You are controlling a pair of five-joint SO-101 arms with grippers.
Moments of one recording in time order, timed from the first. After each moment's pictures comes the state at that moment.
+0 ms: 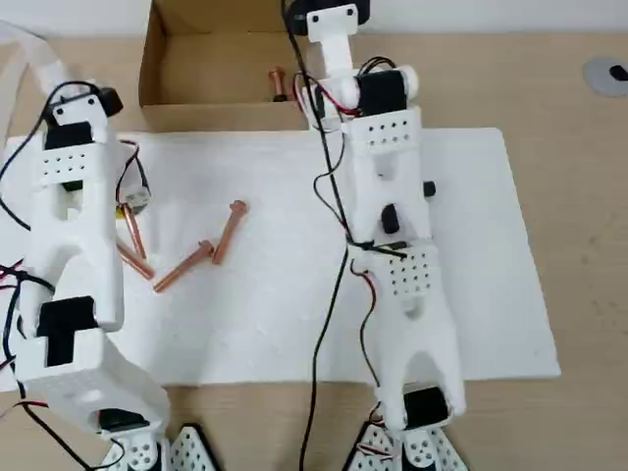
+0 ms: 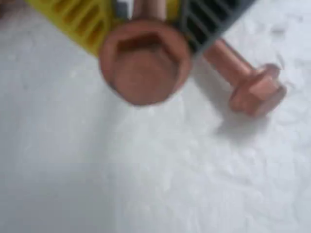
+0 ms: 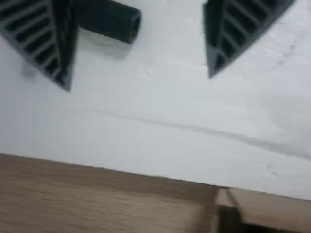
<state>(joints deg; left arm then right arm) -13.8 9.7 0.8 77.3 -4.1 -16.0 57.2 -92.5 101.3 -9.3</state>
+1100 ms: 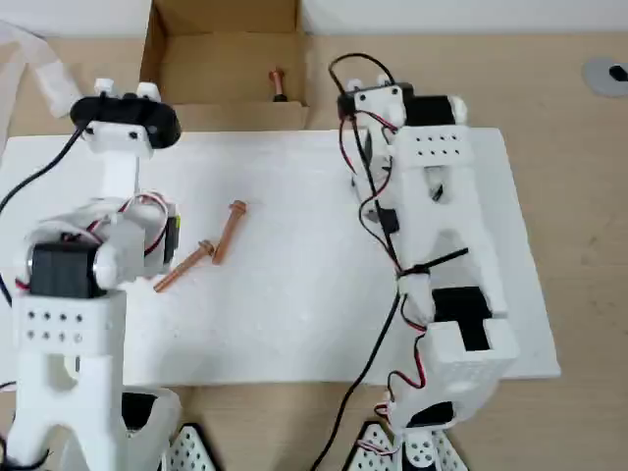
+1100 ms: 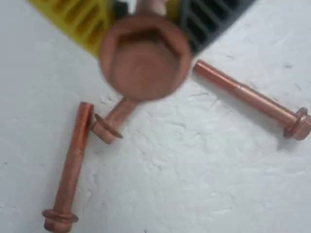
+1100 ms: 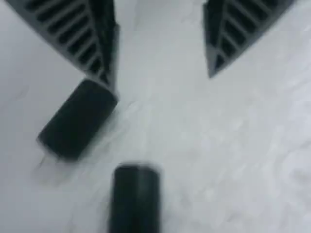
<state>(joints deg) 0.1 -44.4 22.4 83.7 -14.4 -7.6 13.0 -8.9 94.4 -2.7</state>
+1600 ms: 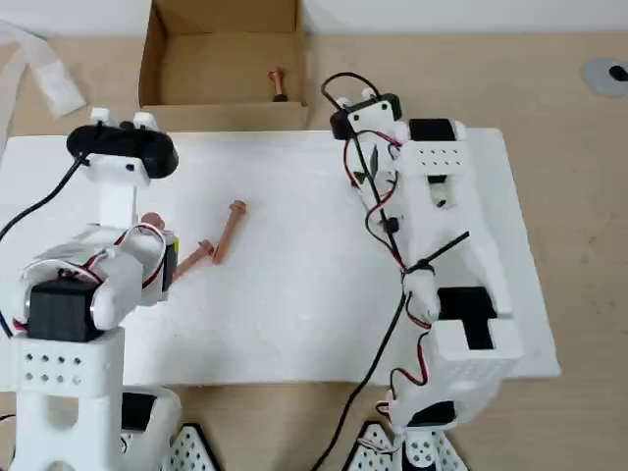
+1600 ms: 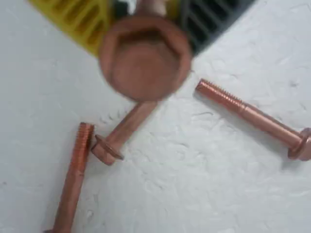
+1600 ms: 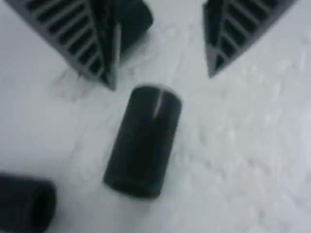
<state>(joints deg) 0.1 -54.2 30.9 83.7 -14.3 -6.3 13.0 0.9 79.8 10.4</state>
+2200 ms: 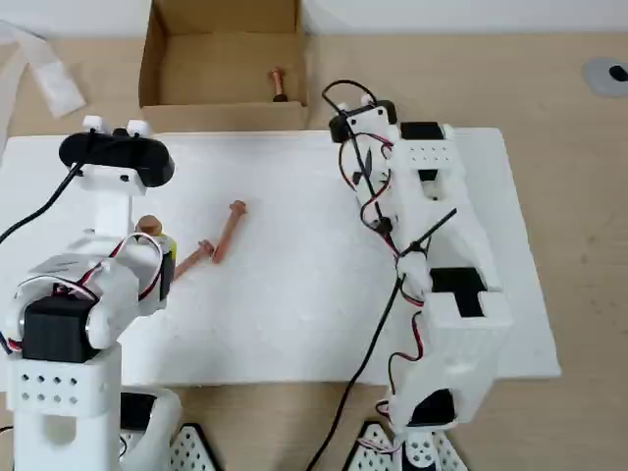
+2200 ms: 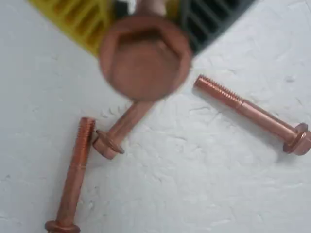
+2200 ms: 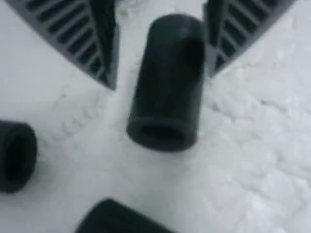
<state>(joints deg) 0.1 -57.2 31.9 83.7 -14.3 -6.3 22.5 -1.6 76.5 7.6</state>
